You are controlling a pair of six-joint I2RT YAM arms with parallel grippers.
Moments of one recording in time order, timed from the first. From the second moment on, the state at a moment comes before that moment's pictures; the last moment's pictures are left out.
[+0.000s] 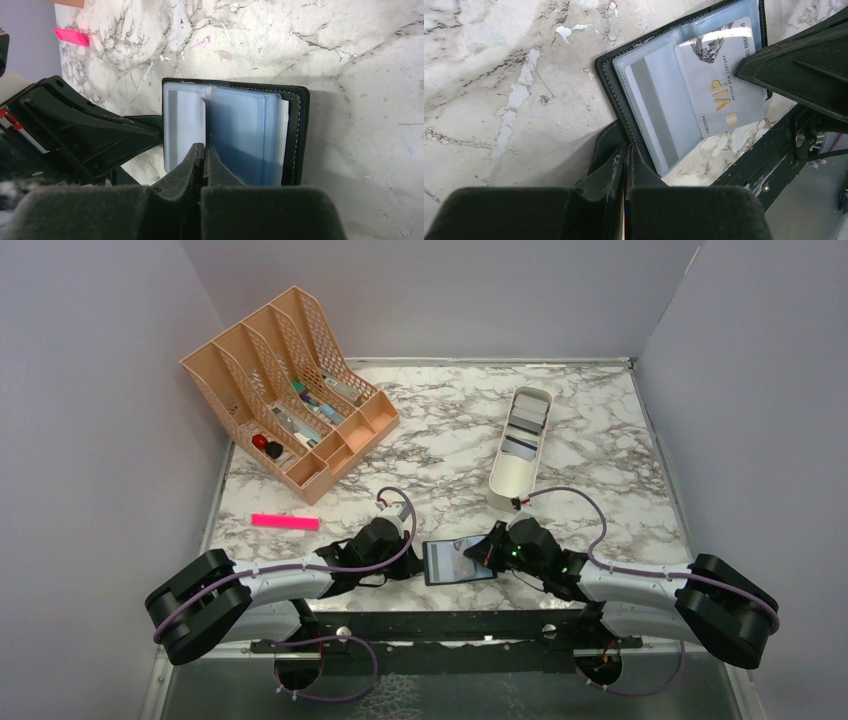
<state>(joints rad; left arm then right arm) -0.93 1.19 0.28 0.22 0.05 -0.79 0.91 1.11 0.21 0.34 0.08 1.02</state>
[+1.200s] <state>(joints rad) -0.93 1.19 0.23 0.31 0.06 -0.86 0.91 1.23 0.13 0.60 0.12 1.10</state>
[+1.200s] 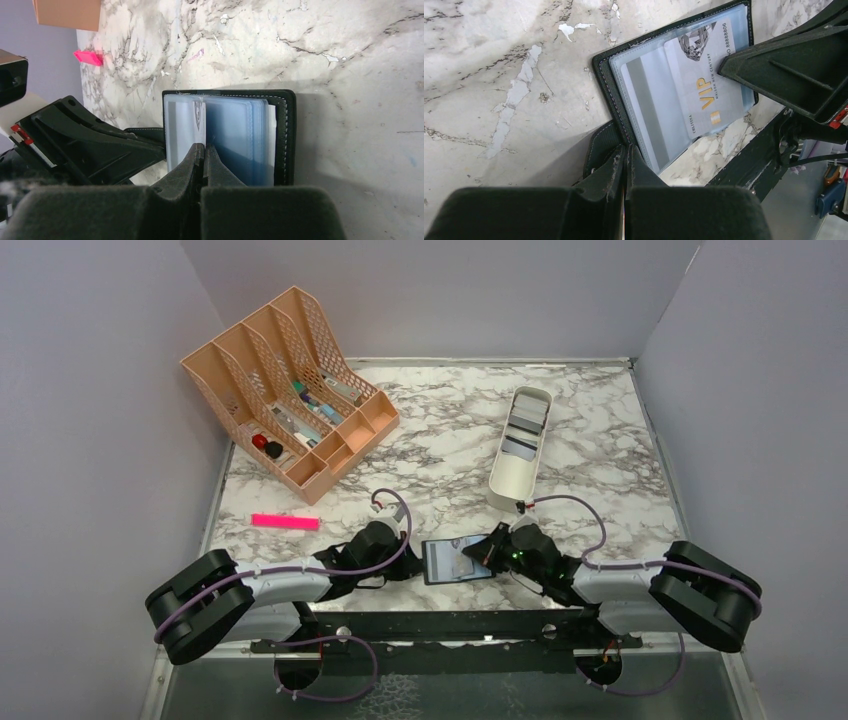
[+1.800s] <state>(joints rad) -0.93 1.18 0.22 0.32 0.06 -0.88 0.91 1.31 0.17 0.63 0.09 1.09</state>
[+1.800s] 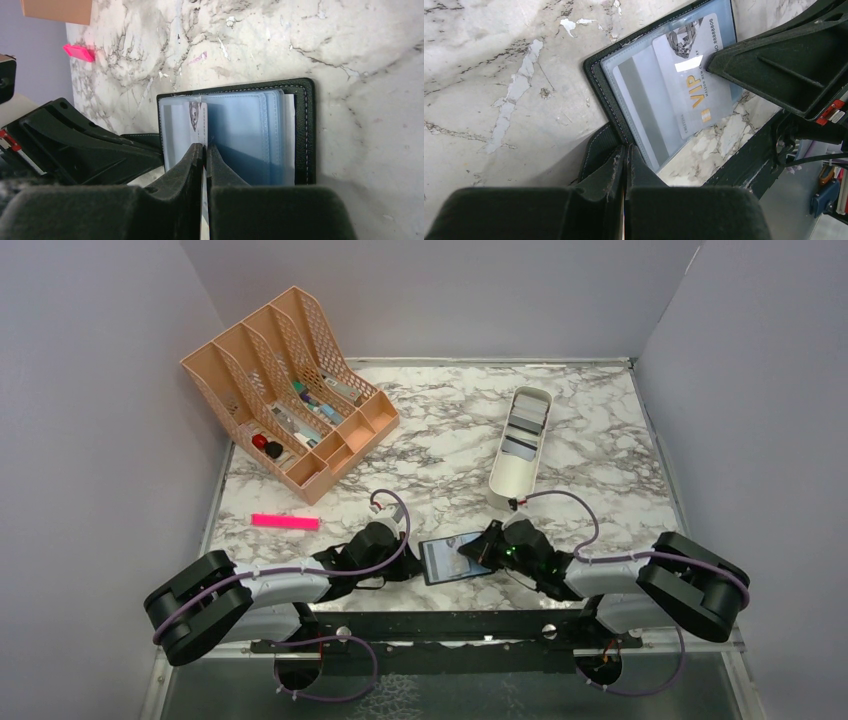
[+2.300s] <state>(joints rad) -0.93 1.18 0.22 0.31 0.06 -0.88 0.93 1.40 0.30 0.51 0.01 1.01</state>
